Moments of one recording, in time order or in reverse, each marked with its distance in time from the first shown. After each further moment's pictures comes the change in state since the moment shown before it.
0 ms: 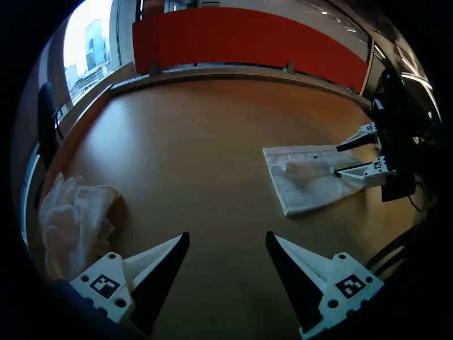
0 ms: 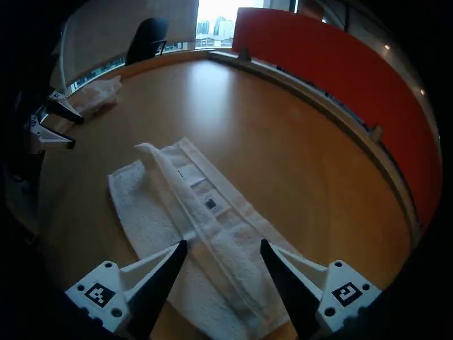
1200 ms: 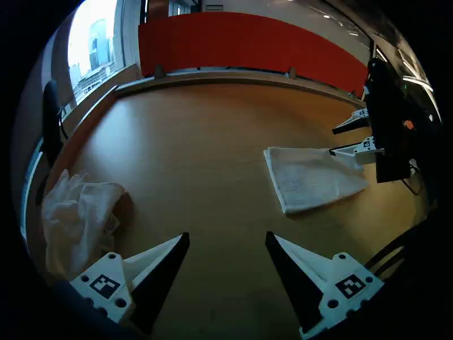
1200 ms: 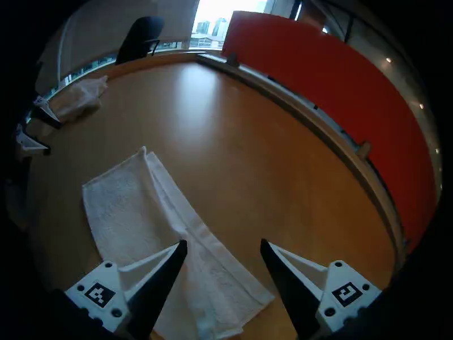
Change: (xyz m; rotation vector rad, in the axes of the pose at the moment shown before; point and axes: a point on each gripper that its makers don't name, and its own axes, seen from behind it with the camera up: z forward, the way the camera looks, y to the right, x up) left arm -0.002 -0.004 -0.016 0.012 0.022 -0.018; right arm 0.028 0.058 -0.003 -0.090 0.006 -0.059
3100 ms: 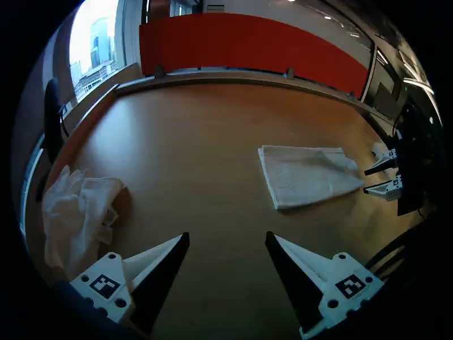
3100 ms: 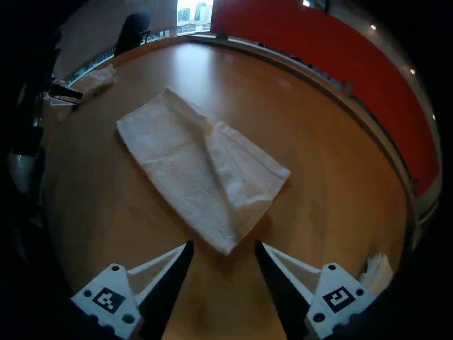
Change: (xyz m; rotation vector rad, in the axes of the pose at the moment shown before) left arm -0.006 0.014 -0.012 -0.004 -0.003 -0.011; right arm -0.143 -0.047 -0.105 0.054 -0.143 0.156
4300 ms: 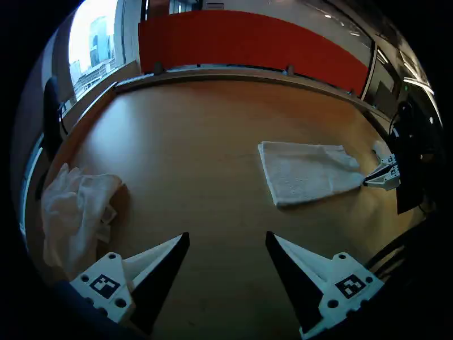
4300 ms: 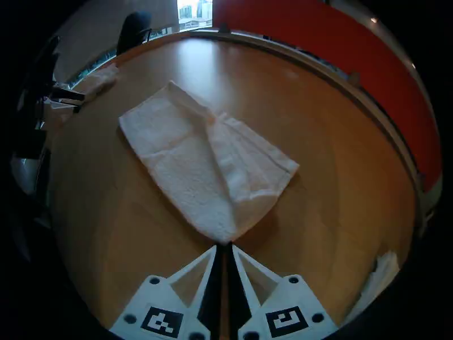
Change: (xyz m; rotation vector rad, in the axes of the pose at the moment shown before) left arm -0.005 0.002 0.003 -0.003 -0.014 0.000; right arm -0.004 -0.003 0.005 0.060 -0.026 0.012
